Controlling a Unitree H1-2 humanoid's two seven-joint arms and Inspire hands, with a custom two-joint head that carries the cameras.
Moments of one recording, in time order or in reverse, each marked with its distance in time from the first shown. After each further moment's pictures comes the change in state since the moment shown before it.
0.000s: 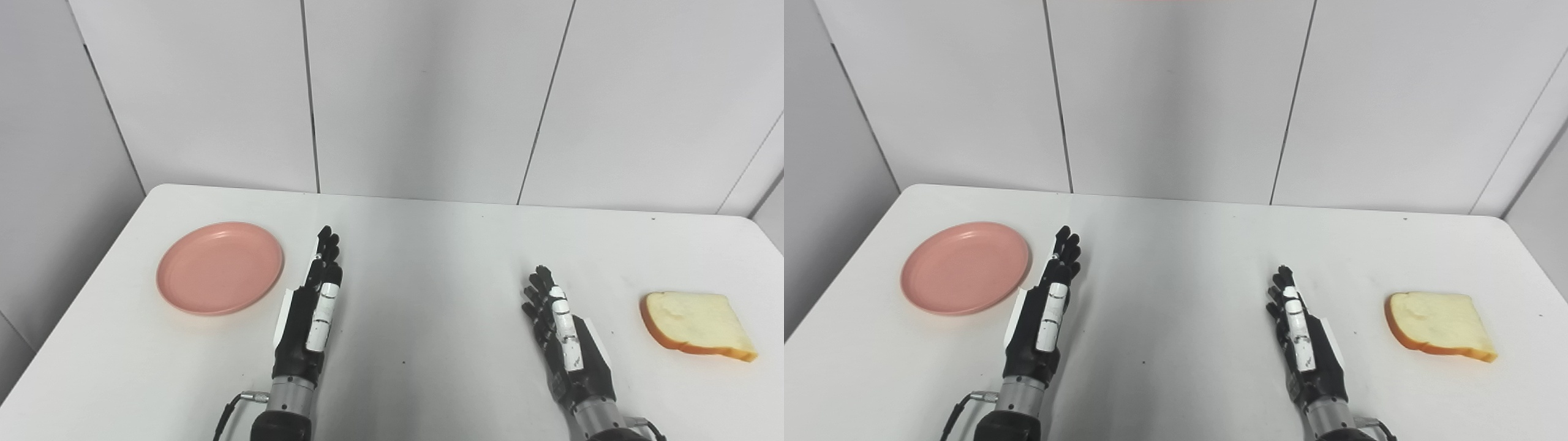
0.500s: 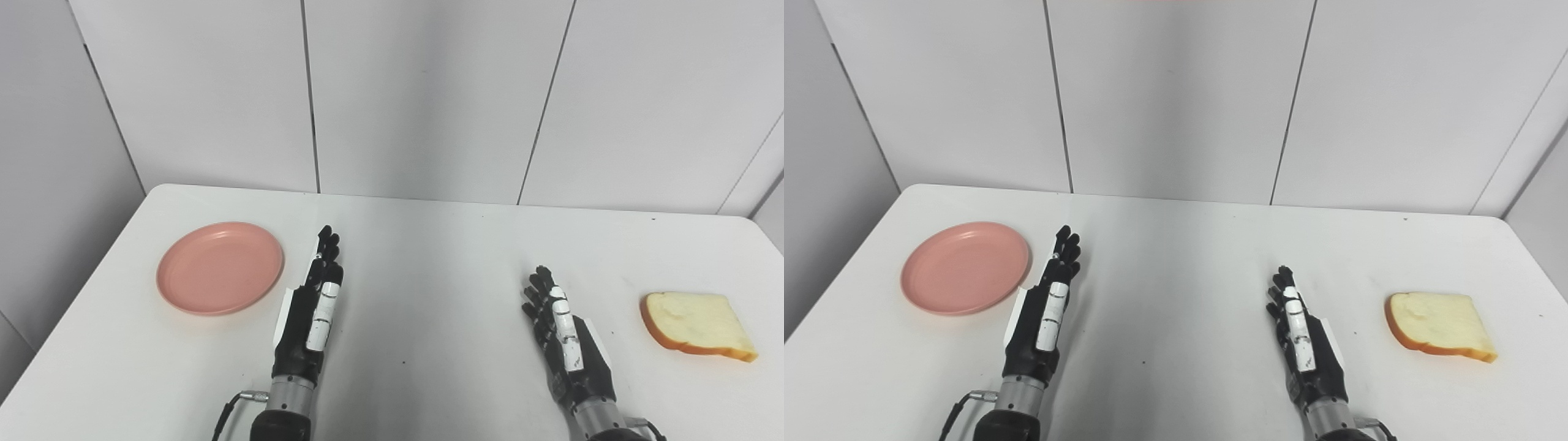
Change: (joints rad) left arm 0.001 0.000 -0.001 -0.011 0.012 0.015 0.001; right arm 0.002 0.001 -0.002 -0.003 0.011 0.000 -0.001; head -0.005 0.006
